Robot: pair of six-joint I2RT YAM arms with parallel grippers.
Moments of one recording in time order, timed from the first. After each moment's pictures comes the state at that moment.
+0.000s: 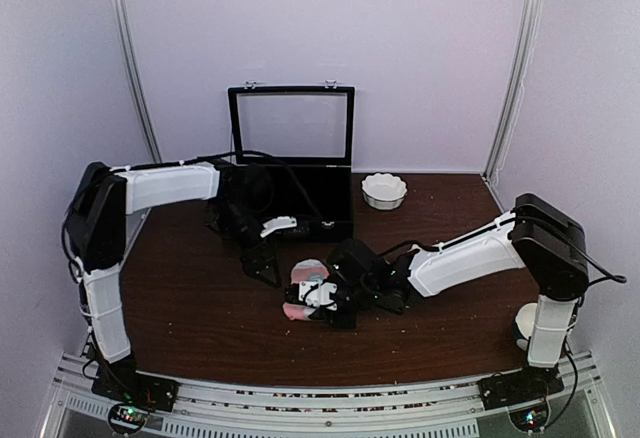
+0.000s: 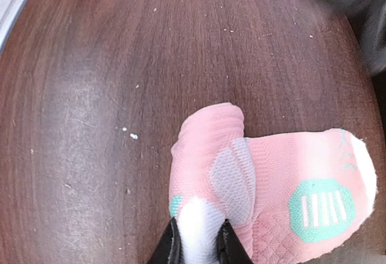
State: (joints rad) left arm -0.62 2.01 1.56 -1.08 0.60 0.69; right arm 1.06 1.91 1.06 0.02 -0.17 -0.49
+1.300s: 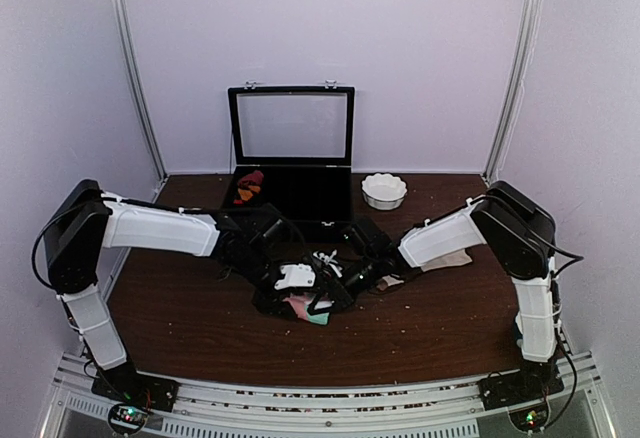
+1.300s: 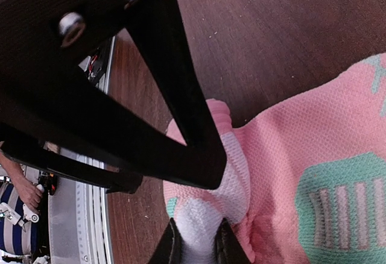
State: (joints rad) left arm -0.86 1.79 1.12 -0.50 0.38 0.84; right arm 0.82 2.12 1.21 -0.04 -0.87 0.11
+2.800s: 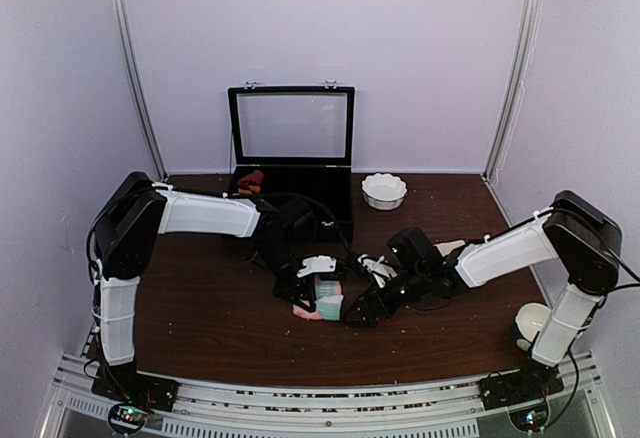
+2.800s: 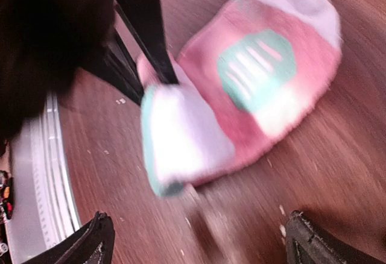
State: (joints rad) left arm -0.83 2.10 1.48 -0.78 0.52 0.73; right arm 0.81 1.73 0.76 0.12 -0.53 0.20
